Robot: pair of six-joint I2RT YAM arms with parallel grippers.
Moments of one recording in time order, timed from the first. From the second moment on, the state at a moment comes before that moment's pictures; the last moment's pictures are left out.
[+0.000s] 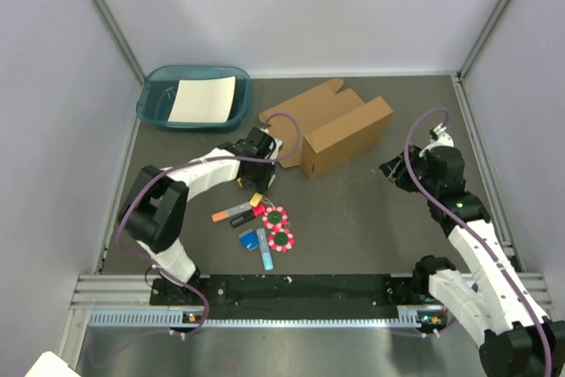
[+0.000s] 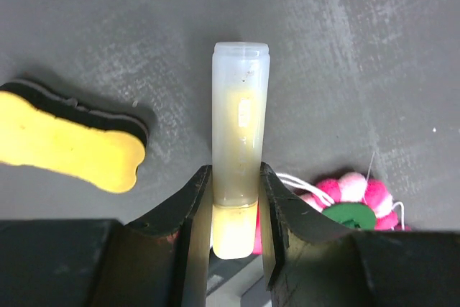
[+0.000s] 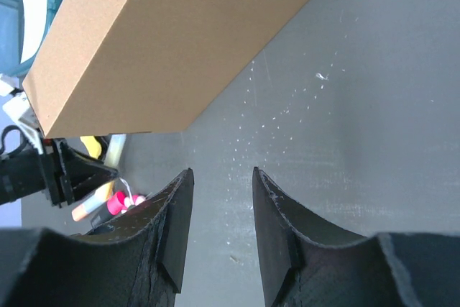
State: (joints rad) left arm -0.55 1.71 1.07 -0.53 0.03 -0.13; right arm 0.17 0.77 0.65 -0.38 -0.14 0.64
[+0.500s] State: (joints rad) left arm -0.55 1.37 0.98 -0.52 -0.10 -0.22; right arm 0.17 0.96 0.91 -0.33 -0.09 0.67
